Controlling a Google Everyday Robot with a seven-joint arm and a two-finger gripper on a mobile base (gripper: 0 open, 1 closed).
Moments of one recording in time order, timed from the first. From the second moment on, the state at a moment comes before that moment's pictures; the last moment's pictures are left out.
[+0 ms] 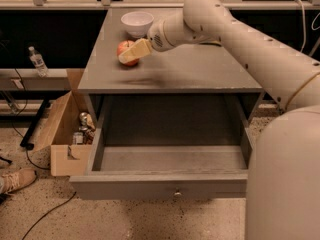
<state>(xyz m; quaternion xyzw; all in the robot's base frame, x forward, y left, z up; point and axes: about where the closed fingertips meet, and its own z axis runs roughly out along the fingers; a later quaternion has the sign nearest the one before) 0.769 0.064 0.880 -0.43 0.76 0.22 0.44</state>
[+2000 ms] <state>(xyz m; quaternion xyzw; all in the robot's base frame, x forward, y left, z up) 0.691 0.013 0.907 -0.46 0.71 0.24 0.48</state>
